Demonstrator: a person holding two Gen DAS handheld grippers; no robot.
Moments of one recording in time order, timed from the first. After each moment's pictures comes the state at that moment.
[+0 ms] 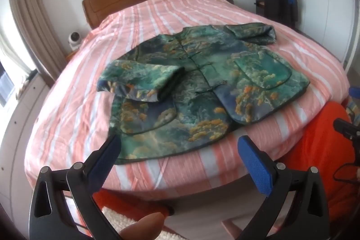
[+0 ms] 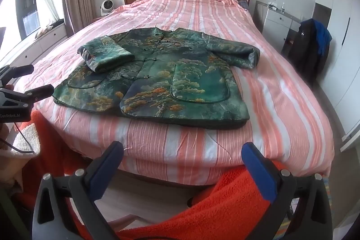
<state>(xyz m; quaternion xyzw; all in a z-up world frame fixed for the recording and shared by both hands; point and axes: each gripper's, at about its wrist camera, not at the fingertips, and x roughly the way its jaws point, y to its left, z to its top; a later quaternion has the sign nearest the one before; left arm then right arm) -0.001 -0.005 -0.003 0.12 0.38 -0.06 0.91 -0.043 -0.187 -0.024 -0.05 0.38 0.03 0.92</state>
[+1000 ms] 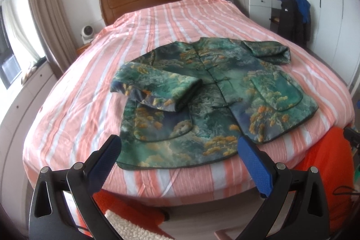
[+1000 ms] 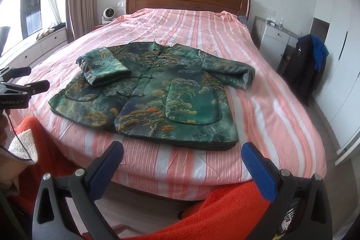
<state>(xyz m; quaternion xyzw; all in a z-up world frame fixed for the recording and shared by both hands) 0.010 0.023 0.012 0.08 0.36 -0.02 0.93 -0.038 -0.191 0.000 -0.07 0.34 0.02 0.94</state>
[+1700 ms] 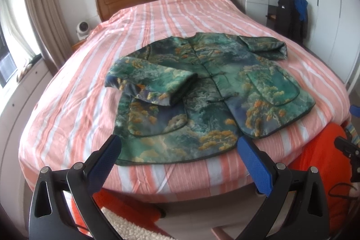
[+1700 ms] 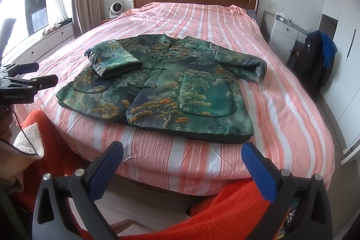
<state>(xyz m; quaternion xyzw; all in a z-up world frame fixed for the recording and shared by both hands) 0.011 0.019 0.004 0.08 0.37 -0.03 0.92 -0.038 -0.176 -0.013 -0.07 0.36 0.05 0.93</state>
